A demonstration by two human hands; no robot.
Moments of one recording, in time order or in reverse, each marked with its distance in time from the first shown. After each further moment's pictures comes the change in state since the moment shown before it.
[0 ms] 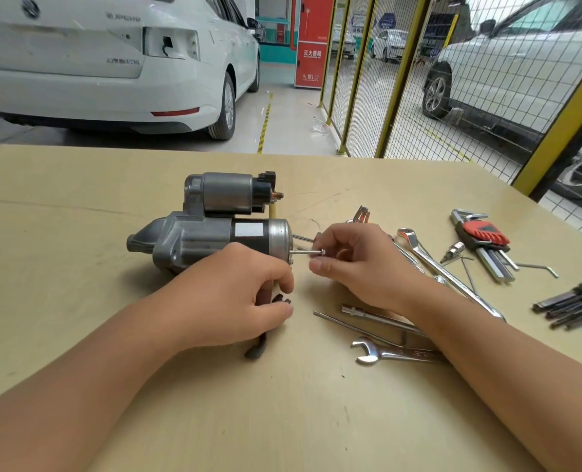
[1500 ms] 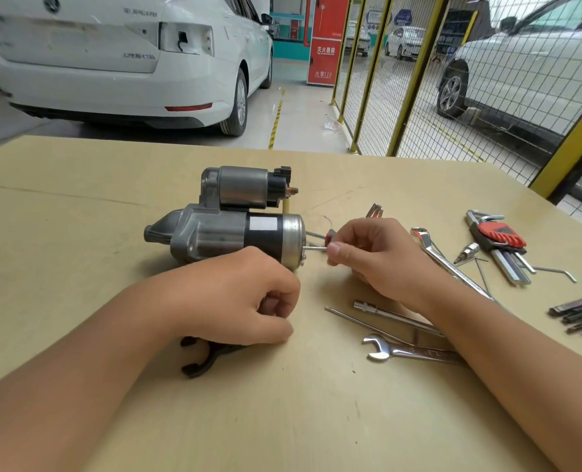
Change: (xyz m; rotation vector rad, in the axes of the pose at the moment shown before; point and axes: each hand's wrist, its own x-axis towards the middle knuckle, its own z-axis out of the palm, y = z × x) left_hand -0.005 -0.001 -0.012 0.027 -0.241 0.052; right_hand 0.003 0.009 -0.004 0.175 -0.013 0.034
